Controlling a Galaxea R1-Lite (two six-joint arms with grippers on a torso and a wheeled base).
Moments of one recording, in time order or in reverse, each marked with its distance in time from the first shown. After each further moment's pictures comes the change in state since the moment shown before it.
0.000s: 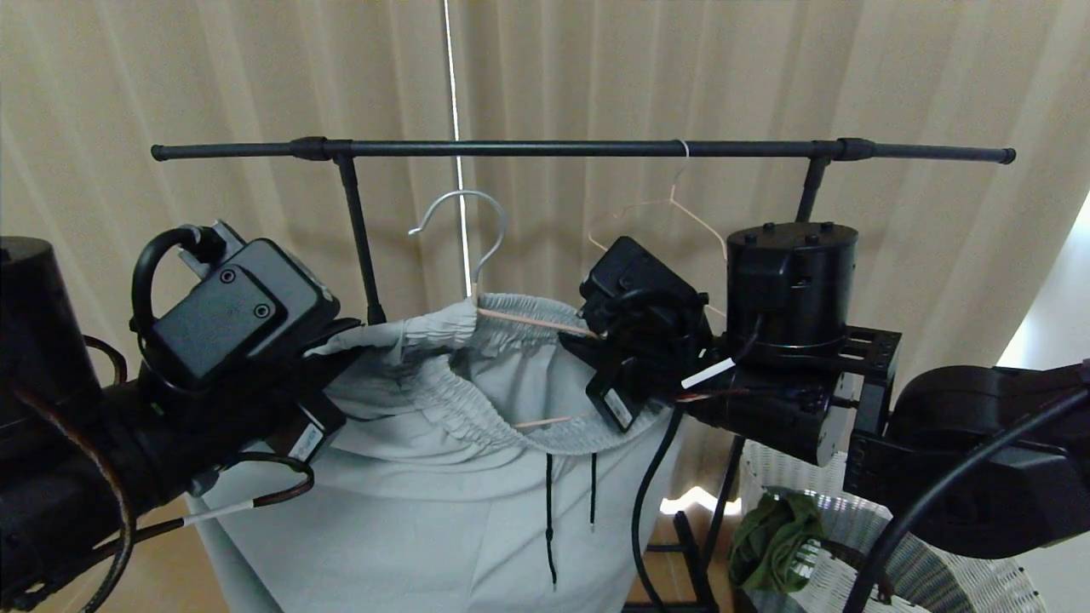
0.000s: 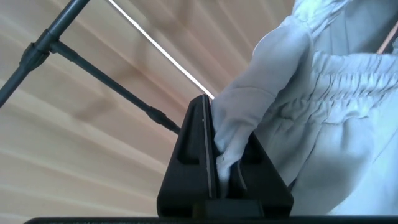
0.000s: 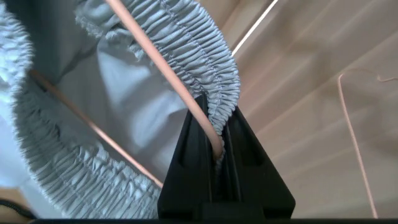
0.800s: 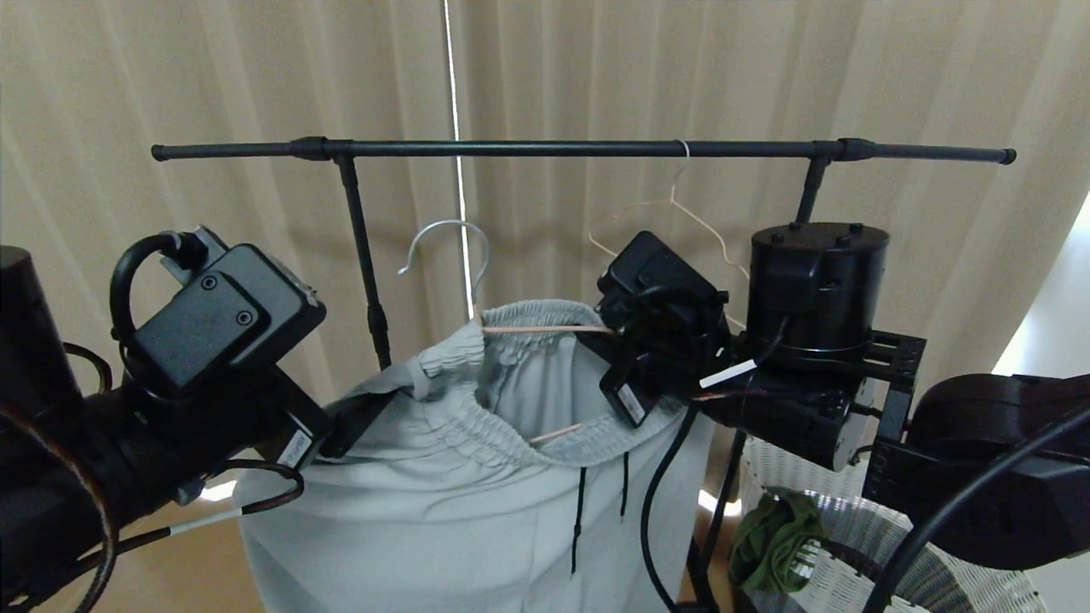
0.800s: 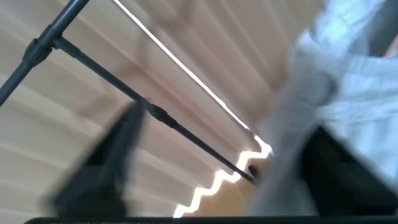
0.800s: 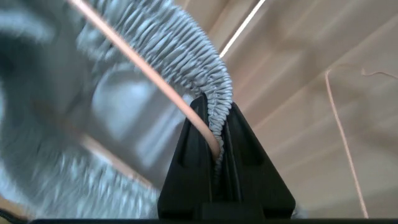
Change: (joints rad) left arm 0.000 -0.023 0.026 -0.001 -0.006 -0.004; right arm -0.008 -0.032 0.043 -0.054 -0.037 -0.002
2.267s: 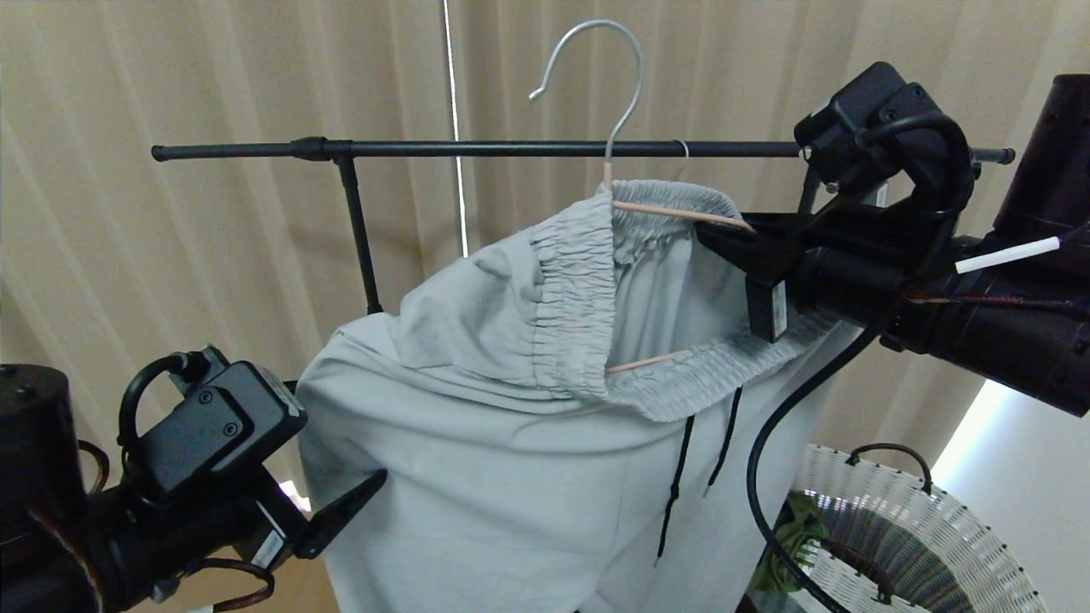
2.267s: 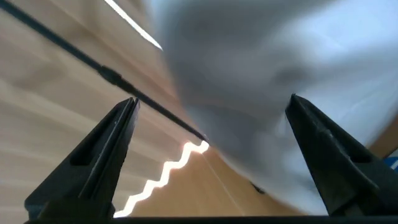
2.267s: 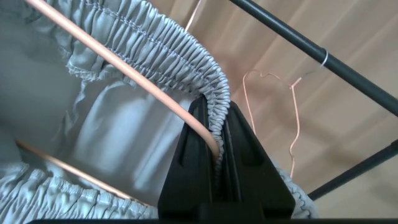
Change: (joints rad) left arm 0.079 -0.027 0.195 0.000 -0.135 -0.077; right arm -0.094 -0.270 -0.005 0.125 -0.041 0.010
